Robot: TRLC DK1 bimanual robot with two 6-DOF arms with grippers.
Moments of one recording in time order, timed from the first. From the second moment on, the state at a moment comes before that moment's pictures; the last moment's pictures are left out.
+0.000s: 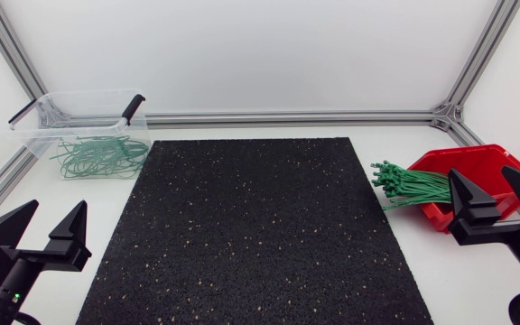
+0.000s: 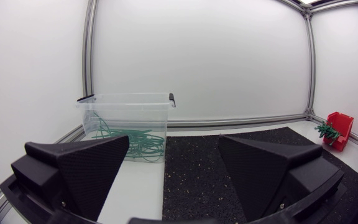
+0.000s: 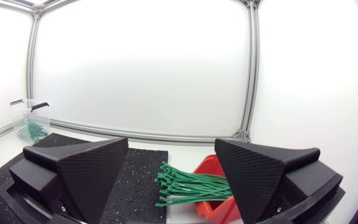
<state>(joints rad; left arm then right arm) -0.02 0.05 0.02 -0.01 0.00 0.00 -0.02 0.18 0.26 -0.13 -0.01 -0.06</state>
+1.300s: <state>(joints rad) -0.02 0.05 0.02 -0.01 0.00 0.00 -0.16 1.25 0.96 -0.73 -0.07 -1.15</state>
